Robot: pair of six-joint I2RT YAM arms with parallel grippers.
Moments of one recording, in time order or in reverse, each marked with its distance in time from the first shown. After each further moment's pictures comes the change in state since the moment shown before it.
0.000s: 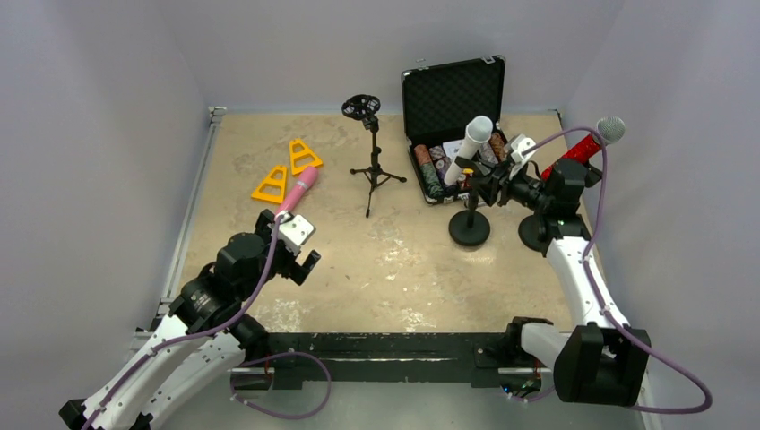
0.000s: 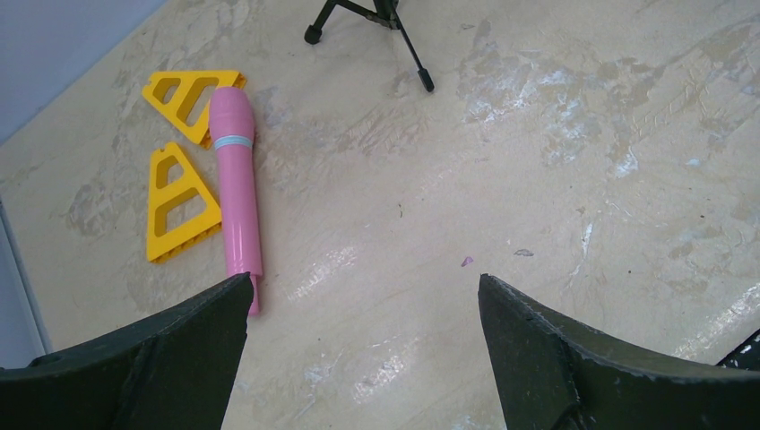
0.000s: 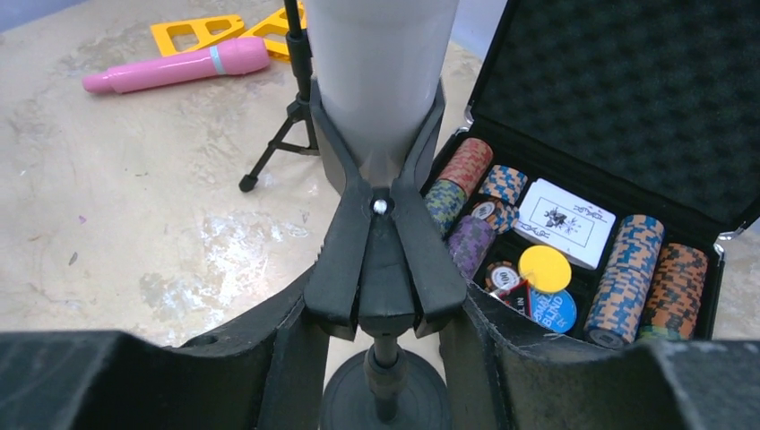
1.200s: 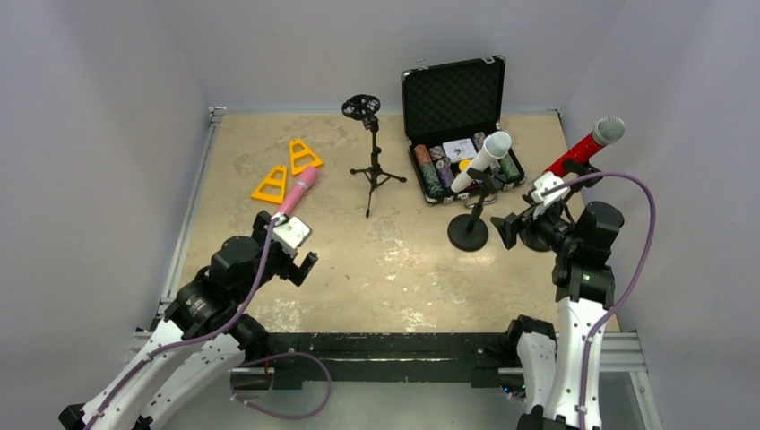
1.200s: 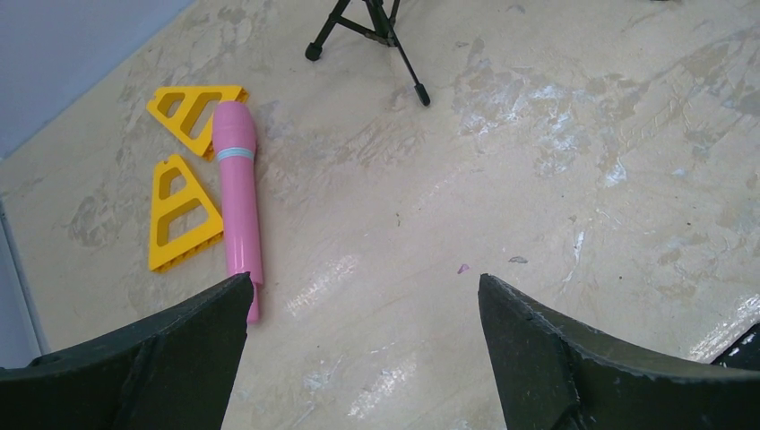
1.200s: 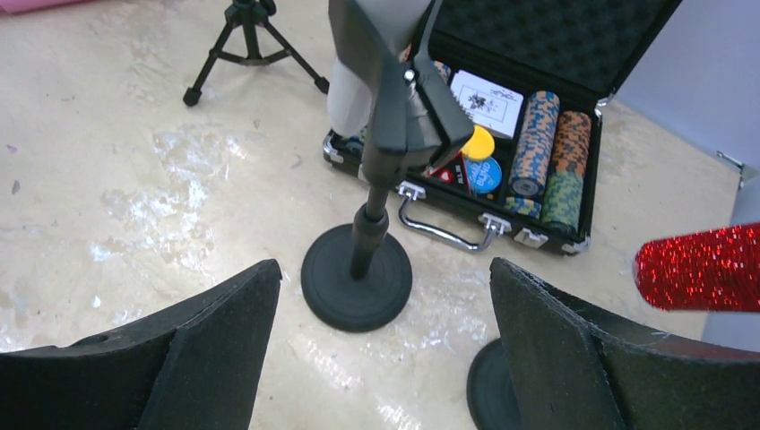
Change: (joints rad) left arm 0.000 -0.039 0.000 0.000 0.012 0.000; right arm -0.210 -0.428 -0.019 -0.550 0.055 -0.205
